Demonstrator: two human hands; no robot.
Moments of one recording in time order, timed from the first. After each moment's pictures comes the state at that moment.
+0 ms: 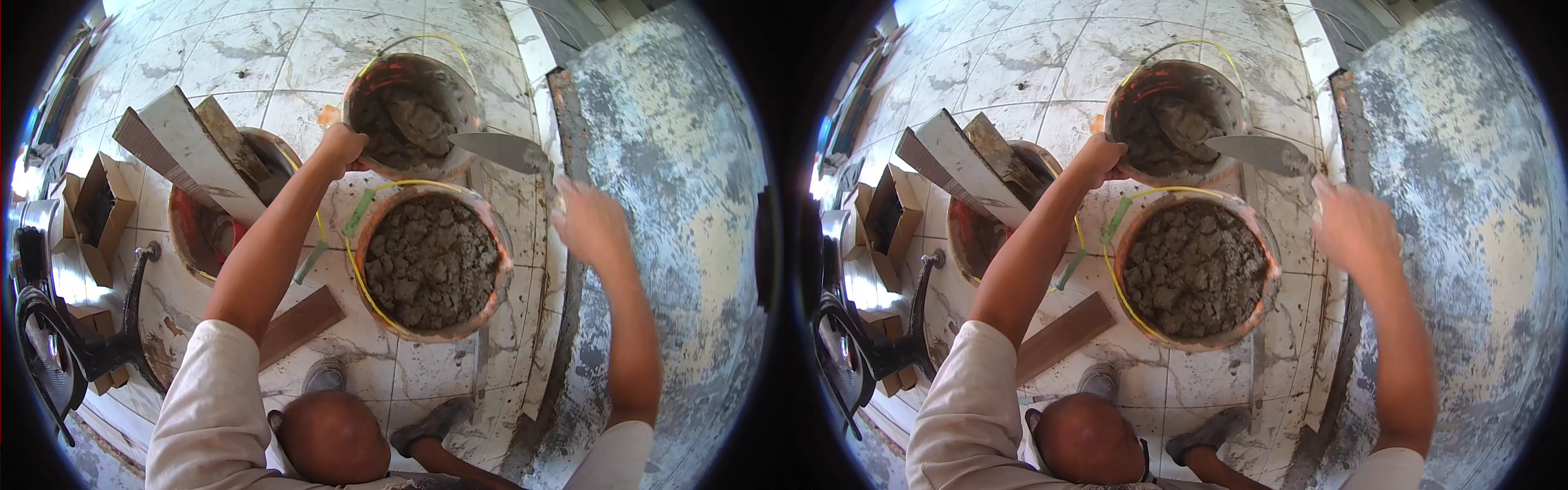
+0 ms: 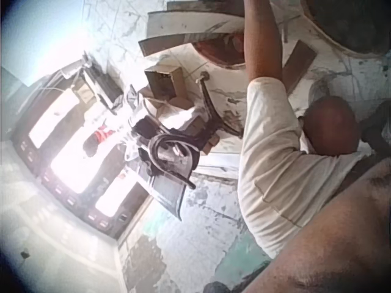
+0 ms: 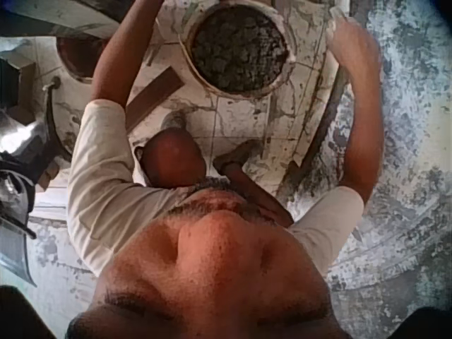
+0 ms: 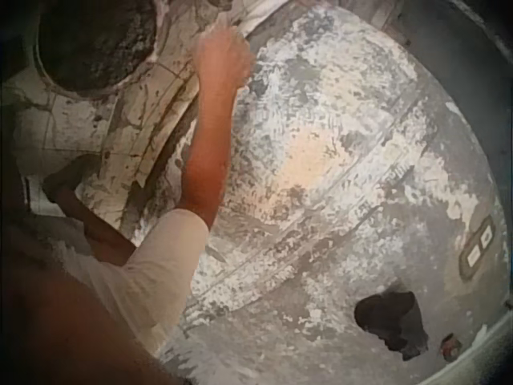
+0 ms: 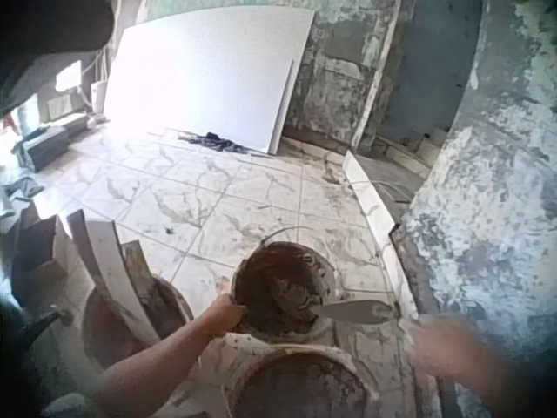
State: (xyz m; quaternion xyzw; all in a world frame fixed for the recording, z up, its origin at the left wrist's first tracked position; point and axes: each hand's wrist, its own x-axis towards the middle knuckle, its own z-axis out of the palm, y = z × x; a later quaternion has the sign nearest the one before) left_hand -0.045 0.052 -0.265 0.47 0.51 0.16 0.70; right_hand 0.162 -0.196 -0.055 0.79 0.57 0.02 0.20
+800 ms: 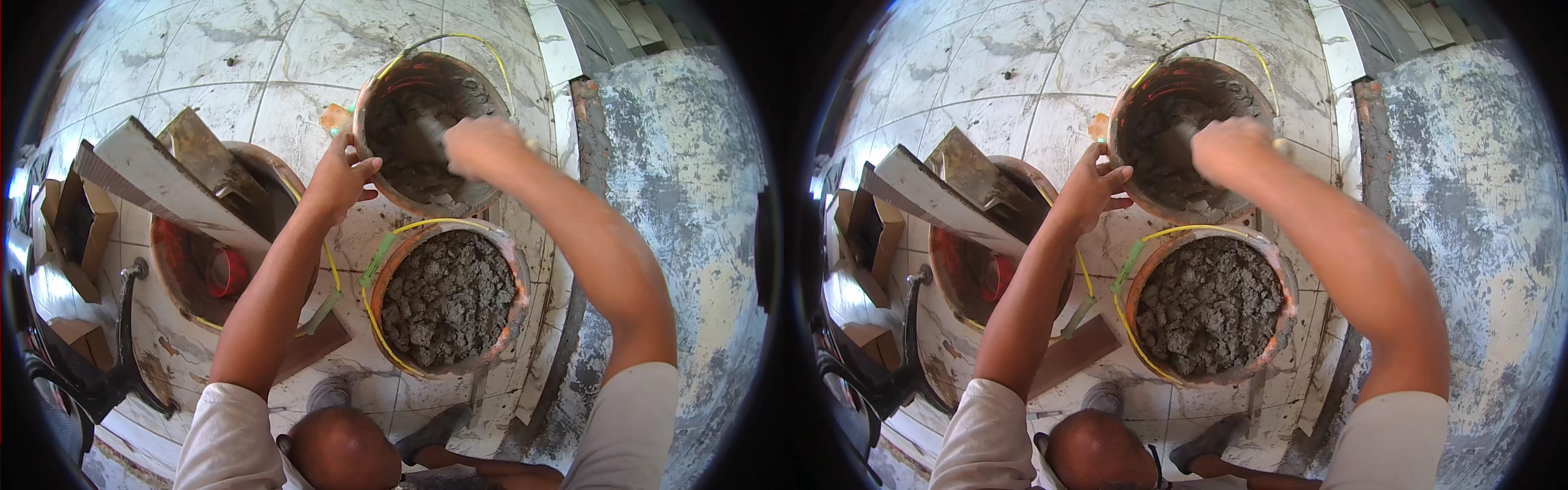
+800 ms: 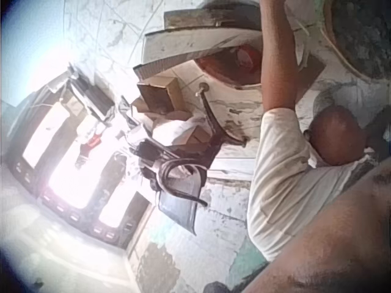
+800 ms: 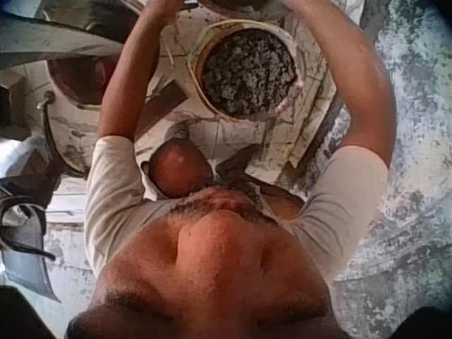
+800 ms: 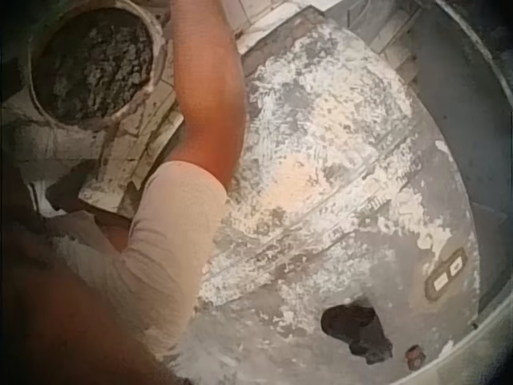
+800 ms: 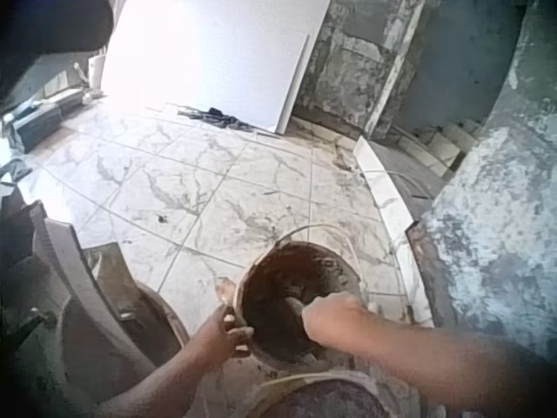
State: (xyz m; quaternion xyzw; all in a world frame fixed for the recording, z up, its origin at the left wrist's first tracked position) left_hand -0.075 0.055 -0.262 0.42 0.45 0.18 0.77; right_hand 0.103 0.031 -0.149 0.68 0.59 -0.18 0.39
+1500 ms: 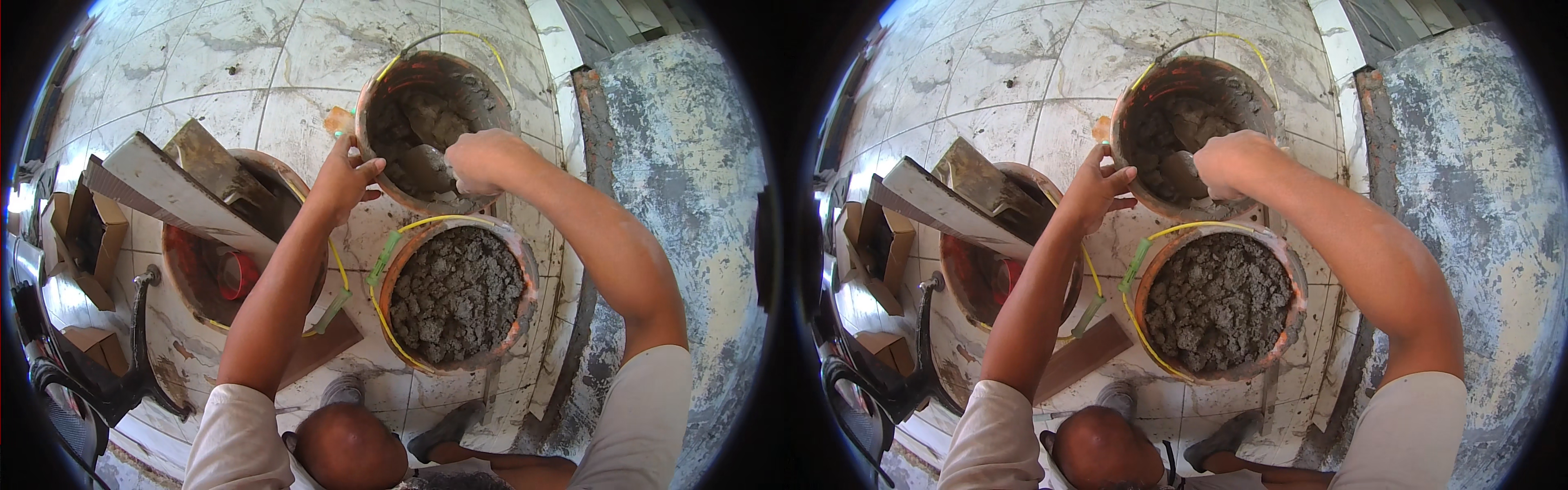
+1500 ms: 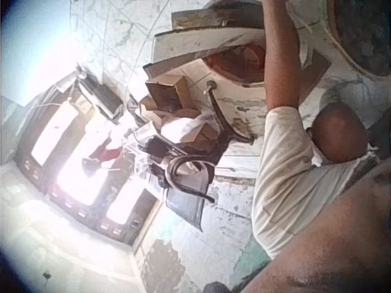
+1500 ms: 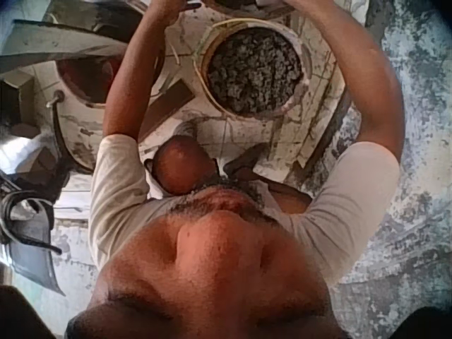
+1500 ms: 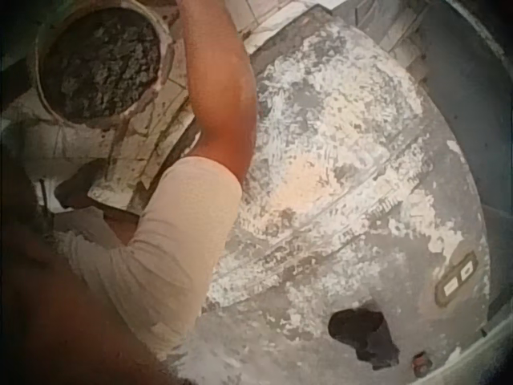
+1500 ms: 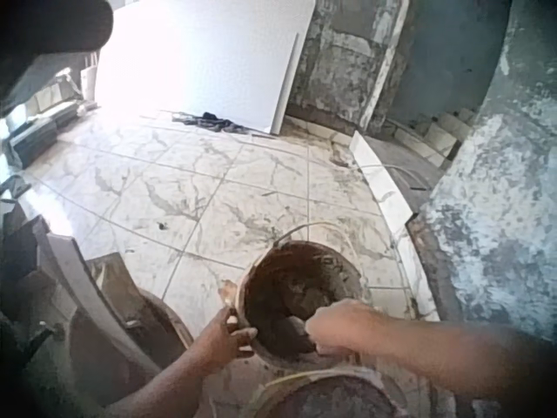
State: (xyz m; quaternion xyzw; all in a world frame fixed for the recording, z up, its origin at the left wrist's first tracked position) left_hand -0.080 0.058 -0.262 0.43 0.43 0.16 0.78; right_hand 0.109 0.016 -0.158 0.60 0.65 -0.22 0.42
